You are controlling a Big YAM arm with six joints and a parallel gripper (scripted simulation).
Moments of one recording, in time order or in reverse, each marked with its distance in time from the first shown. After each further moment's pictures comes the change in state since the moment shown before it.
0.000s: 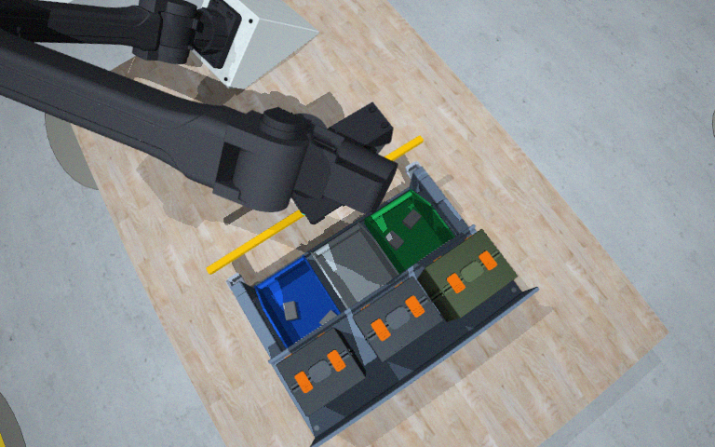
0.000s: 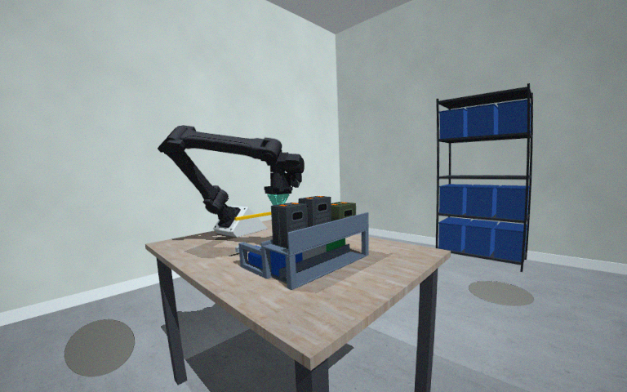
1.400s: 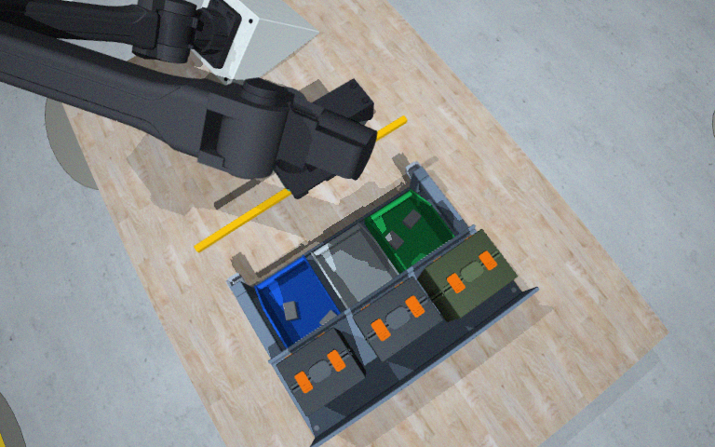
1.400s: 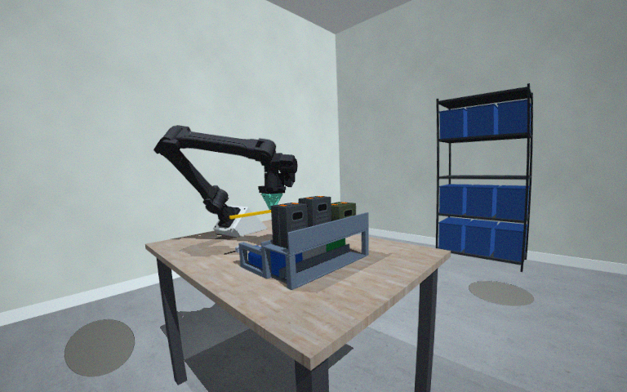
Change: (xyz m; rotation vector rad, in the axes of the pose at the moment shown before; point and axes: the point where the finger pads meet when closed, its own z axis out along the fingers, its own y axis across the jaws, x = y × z) arm 0.000 0.040 0.000 -0.006 0.003 -0.011
